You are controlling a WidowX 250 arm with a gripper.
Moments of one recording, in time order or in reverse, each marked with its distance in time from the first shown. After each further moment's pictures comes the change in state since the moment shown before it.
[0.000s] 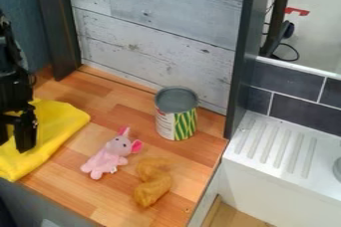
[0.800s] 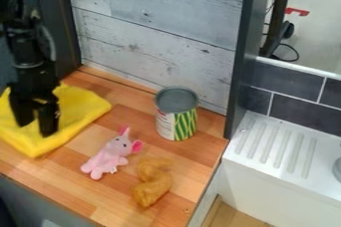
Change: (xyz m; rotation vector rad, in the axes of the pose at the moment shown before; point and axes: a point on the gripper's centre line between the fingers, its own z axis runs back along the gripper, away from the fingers) arm 0.029 0.002 0.003 0.130 -0.039 -0.091
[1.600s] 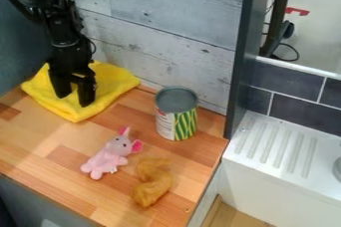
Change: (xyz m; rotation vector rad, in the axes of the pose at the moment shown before) arm 0.103 -0.013 0.032 0.066 -0.212 -0.062
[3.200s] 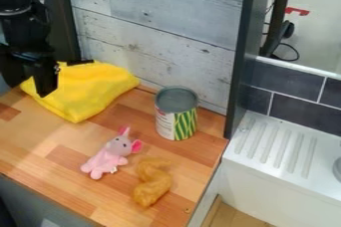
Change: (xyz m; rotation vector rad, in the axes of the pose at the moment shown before) arm -0.094 -0.031 0.091 0.031 -0.028 0.092
